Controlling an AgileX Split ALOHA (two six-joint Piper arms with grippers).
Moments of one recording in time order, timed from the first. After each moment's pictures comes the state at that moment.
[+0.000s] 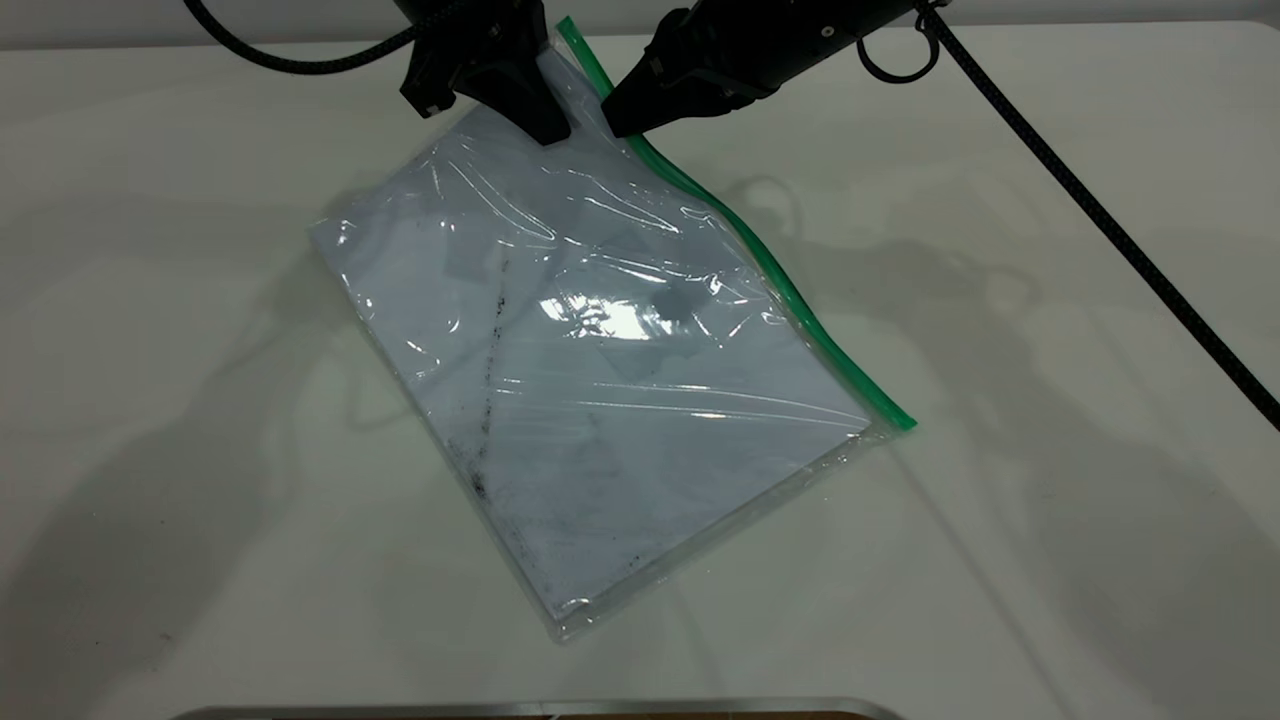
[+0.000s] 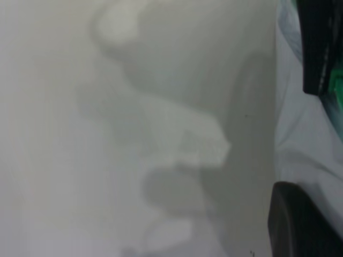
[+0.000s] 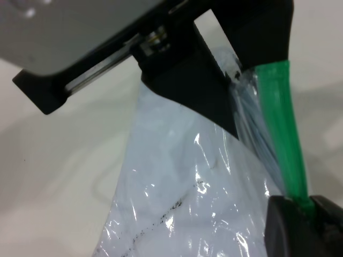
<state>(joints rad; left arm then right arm) -0.29 2.55 -2.04 -0.59 0.95 1.79 0.35 2.43 -1.58 1.40 0.68 -1.56</state>
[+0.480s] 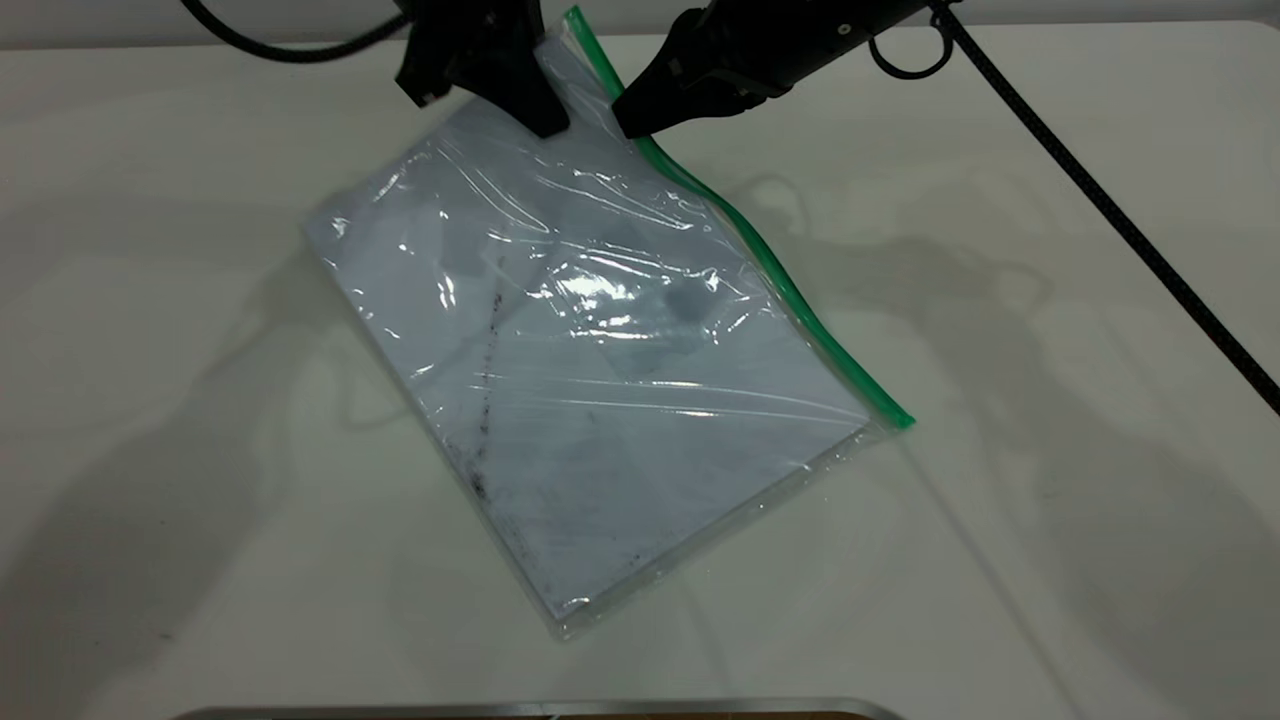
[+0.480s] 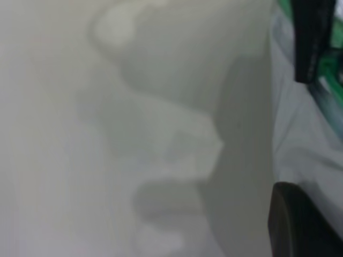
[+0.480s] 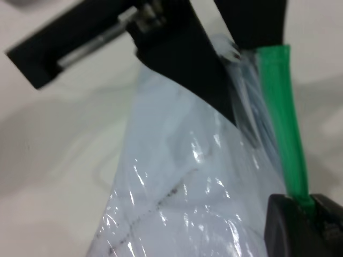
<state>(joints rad) -0.27 2.53 -2.03 -0.63 0.99 1.78 0.32 2.43 -1.58 1.36 0.71 -1.56</state>
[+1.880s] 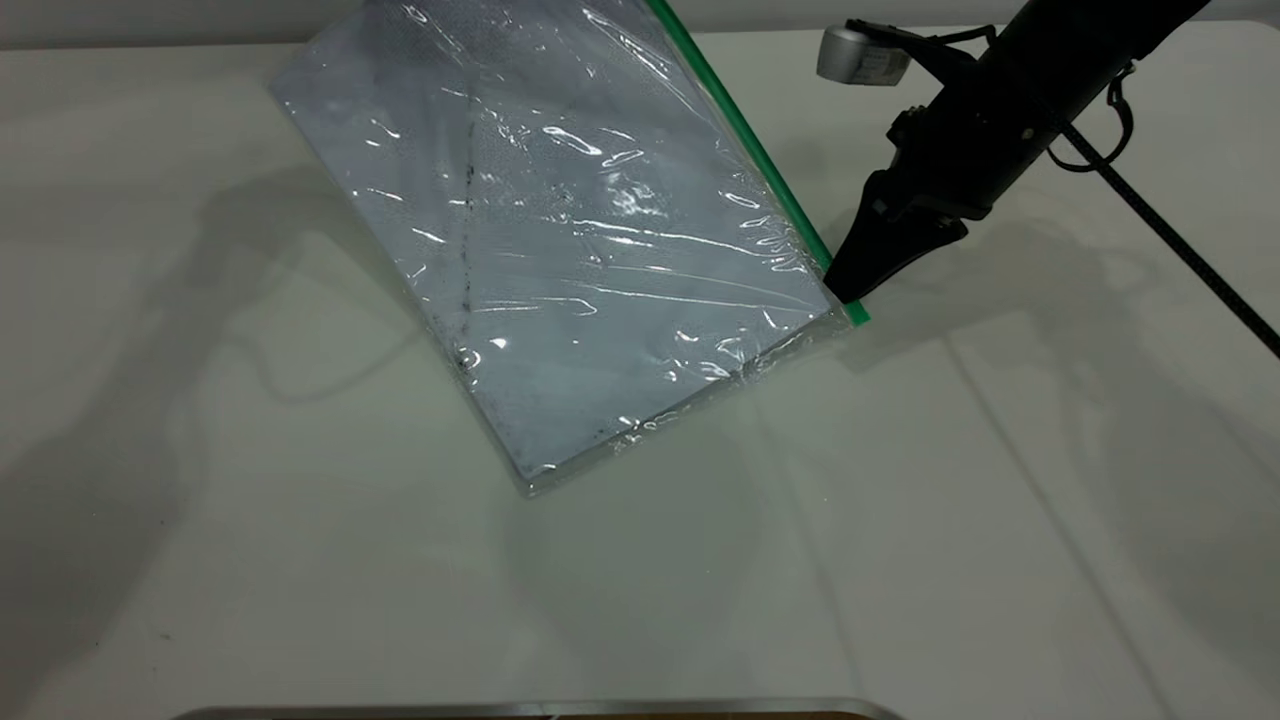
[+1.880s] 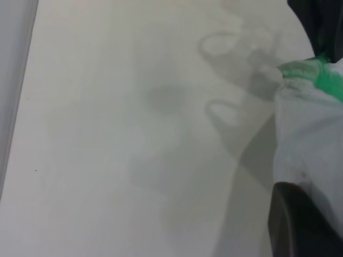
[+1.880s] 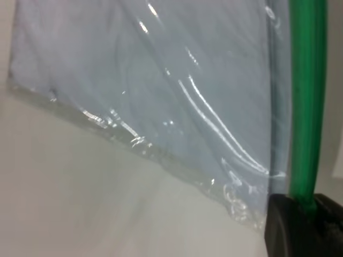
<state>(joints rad) -0.13 2.49 -2.03 -0.98 1.03 1.93 0.16 2.53 -1.59 0.79 0.86 -1.17</state>
